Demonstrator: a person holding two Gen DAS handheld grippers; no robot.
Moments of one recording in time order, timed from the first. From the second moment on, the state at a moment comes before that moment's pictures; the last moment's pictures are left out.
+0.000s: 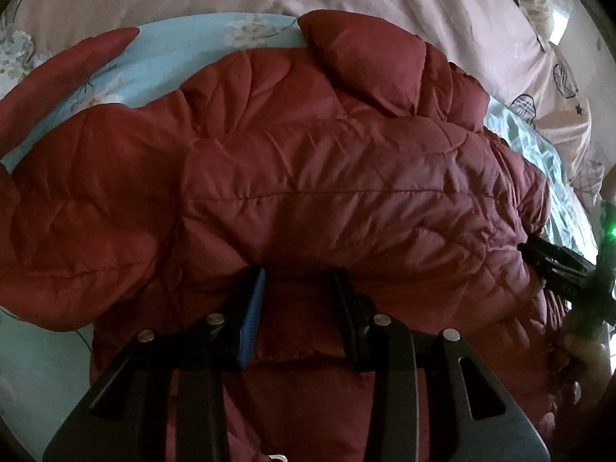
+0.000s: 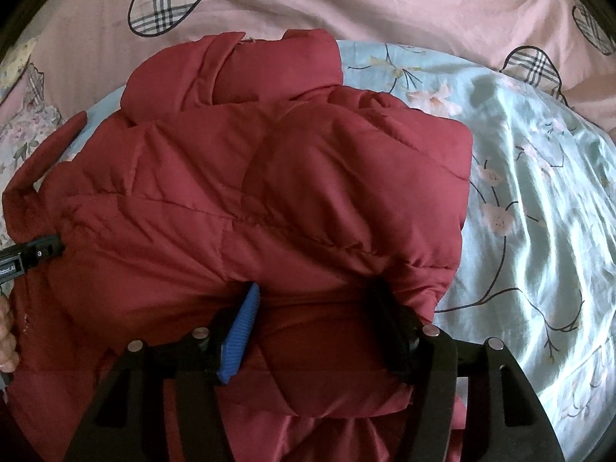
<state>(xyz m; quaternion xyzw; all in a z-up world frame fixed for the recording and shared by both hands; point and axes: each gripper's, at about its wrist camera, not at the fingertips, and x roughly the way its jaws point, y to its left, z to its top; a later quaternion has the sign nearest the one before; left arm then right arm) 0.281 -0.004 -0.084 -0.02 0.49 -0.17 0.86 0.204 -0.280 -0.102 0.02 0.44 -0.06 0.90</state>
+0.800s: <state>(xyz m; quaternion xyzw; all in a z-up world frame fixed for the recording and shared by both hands) 0.283 0.023 -0.017 0.07 0.47 -0.03 0.88 0.152 -0.244 -0.062 0.11 0.43 0.02 0.90</state>
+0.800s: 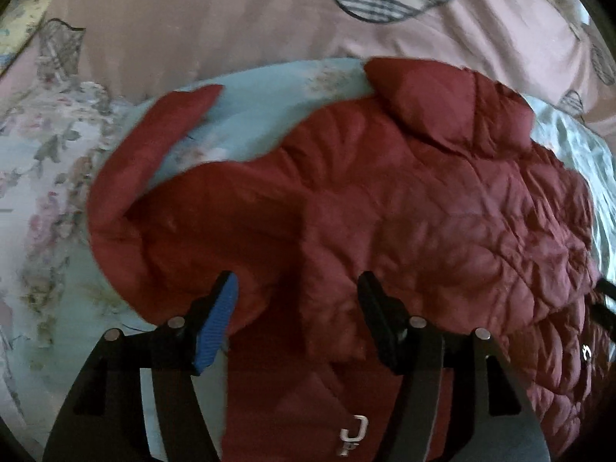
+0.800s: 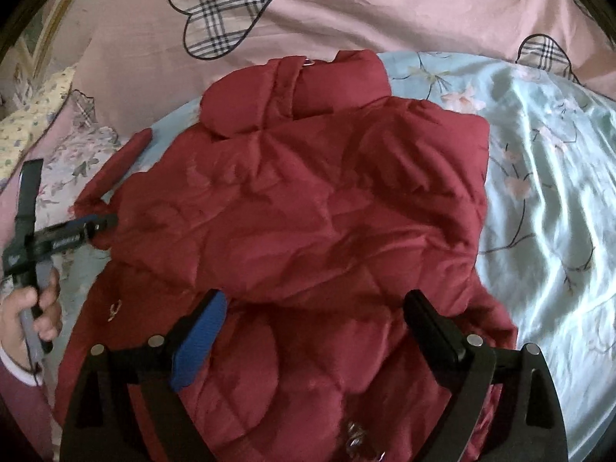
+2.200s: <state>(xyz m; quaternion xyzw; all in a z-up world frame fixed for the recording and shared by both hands) 0.296 0.065 0.040 -0.07 0.38 -0.08 0.92 0.122 -0.231 -0.054 0.14 0.41 0.05 0.90</state>
